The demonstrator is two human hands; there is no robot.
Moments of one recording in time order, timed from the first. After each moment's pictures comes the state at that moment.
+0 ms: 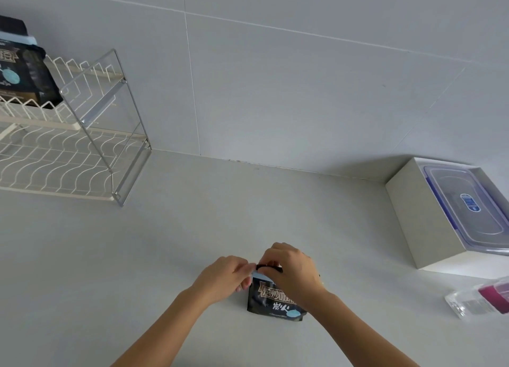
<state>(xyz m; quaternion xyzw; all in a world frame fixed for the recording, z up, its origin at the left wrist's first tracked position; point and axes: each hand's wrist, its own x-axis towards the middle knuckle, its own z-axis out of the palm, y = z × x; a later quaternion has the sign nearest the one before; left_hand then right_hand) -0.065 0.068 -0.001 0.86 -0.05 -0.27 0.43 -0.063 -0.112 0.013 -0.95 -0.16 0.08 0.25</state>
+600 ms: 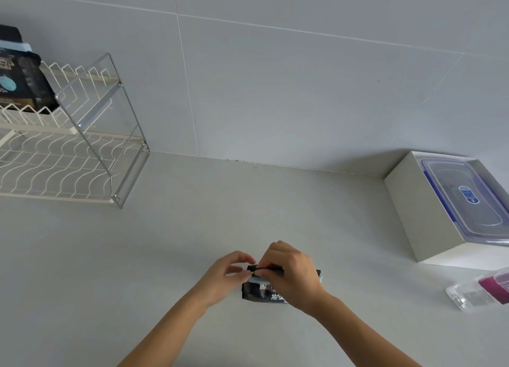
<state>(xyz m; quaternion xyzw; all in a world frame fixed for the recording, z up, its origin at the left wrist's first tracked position) -0.078 0.072 -0.002 0.76 0.00 -0.25 0.60 -0.078 -0.111 0.024 -0.92 -0.20 0.01 0.35</state>
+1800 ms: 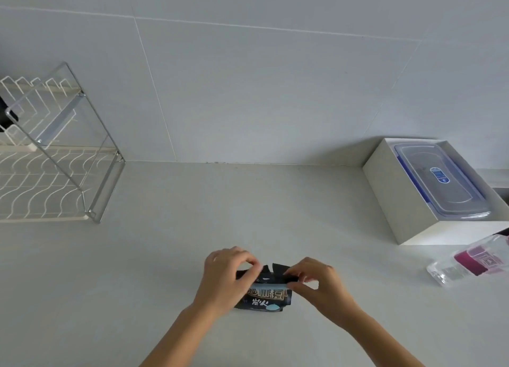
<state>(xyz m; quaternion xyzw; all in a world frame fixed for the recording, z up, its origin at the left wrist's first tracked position) -0.077 0.033 0.012 0.91 -0.14 -0.05 0.38 -0.112 -0.189 0.014 -0.89 -0.04 0.09 0.45</state>
